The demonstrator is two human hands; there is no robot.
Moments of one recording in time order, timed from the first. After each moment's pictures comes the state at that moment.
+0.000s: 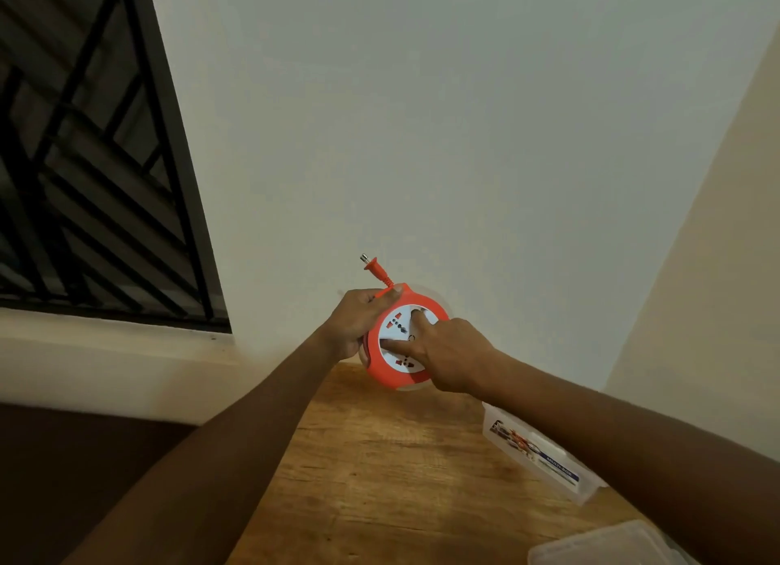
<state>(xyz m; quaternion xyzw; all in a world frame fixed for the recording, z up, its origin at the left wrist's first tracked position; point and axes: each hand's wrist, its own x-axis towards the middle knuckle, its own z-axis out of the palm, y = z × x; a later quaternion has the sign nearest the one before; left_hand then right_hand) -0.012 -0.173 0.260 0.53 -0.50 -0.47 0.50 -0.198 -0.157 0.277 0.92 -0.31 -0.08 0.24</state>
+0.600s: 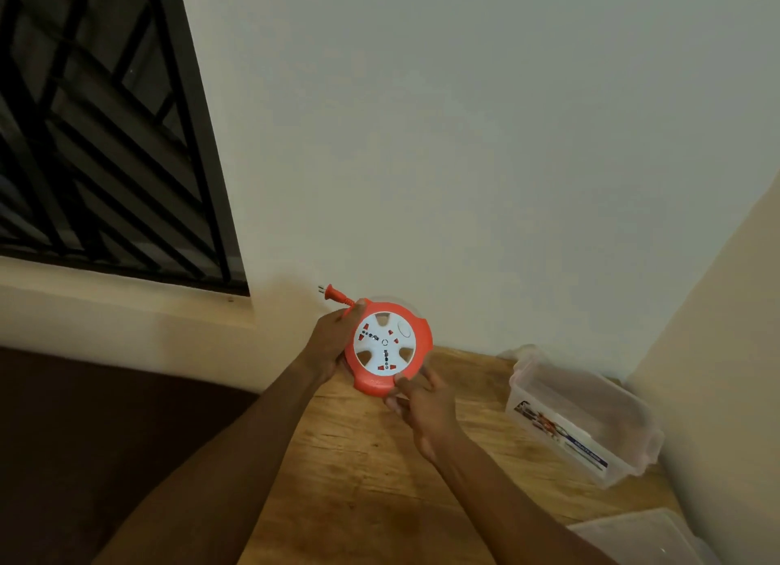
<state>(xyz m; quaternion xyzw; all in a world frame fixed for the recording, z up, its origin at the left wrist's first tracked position) 0.055 -0.160 0.162 0.59 -0.34 -0.48 0.55 -0.122 -0.124 0.134 0.33 -0.48 0.44 -0.68</state>
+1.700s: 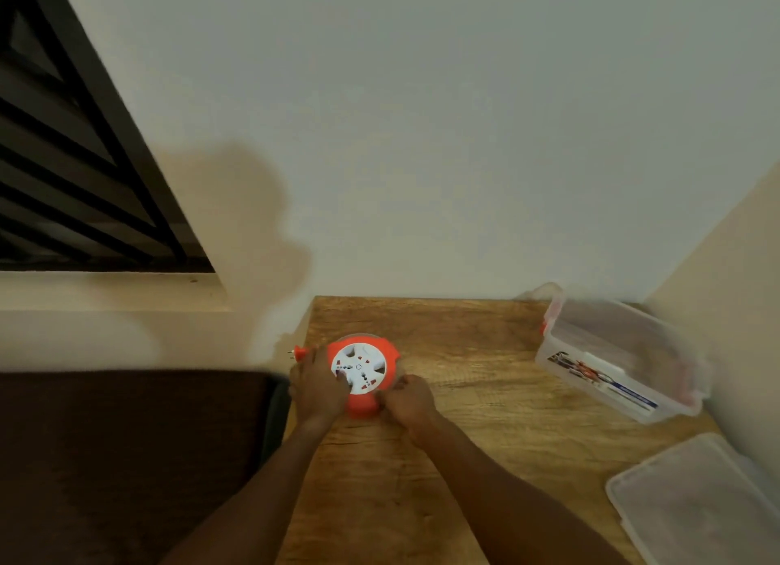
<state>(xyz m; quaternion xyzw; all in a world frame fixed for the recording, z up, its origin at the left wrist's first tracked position) 0.118 -0.170 0.005 0.81 -0.48 -0.22 0.25 -0.034 -0.174 0.022 0.39 -0.67 0.26 -0.58</state>
